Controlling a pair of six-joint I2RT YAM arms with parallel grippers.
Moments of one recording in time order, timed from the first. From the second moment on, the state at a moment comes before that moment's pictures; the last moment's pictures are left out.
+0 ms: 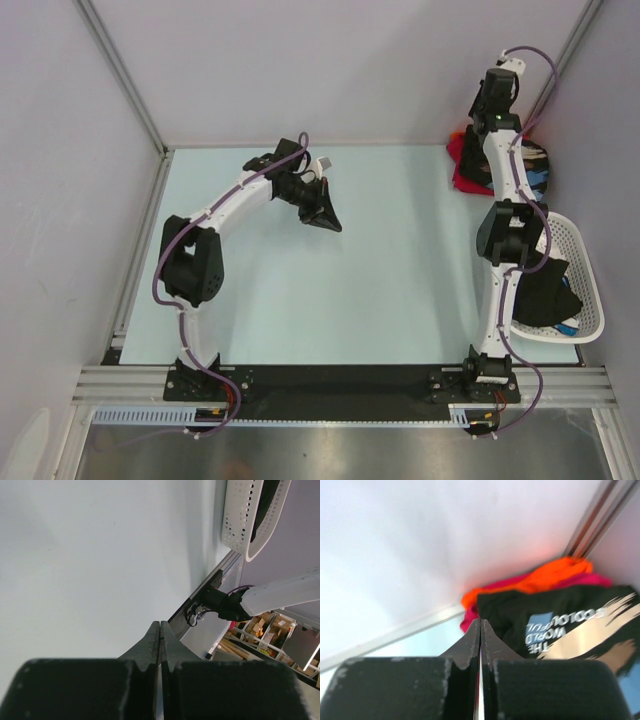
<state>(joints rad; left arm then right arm) -0.44 1.98 1.70 -0.79 0.76 -0.49 -0.06 2.41 2.46 -0.40 0.26 0.20</state>
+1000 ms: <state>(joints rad) -0.44 1.97 1.70 -0.79 0.76 -0.49 -0.05 2.48 2.35 -0.60 0.22 0.28</state>
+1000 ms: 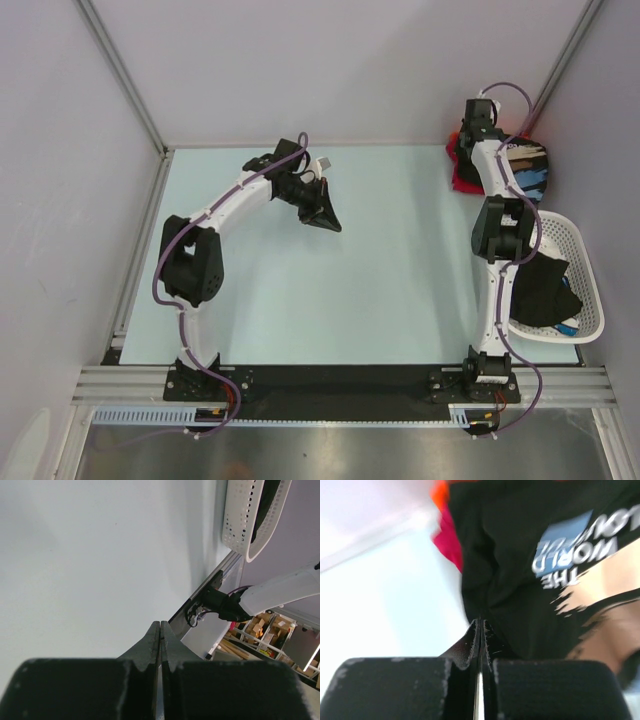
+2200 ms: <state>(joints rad) -0.44 1.95 1.66 -0.77 0.76 -0.49 -0.11 2.59 2.49 -0.40 0.27 0.25</state>
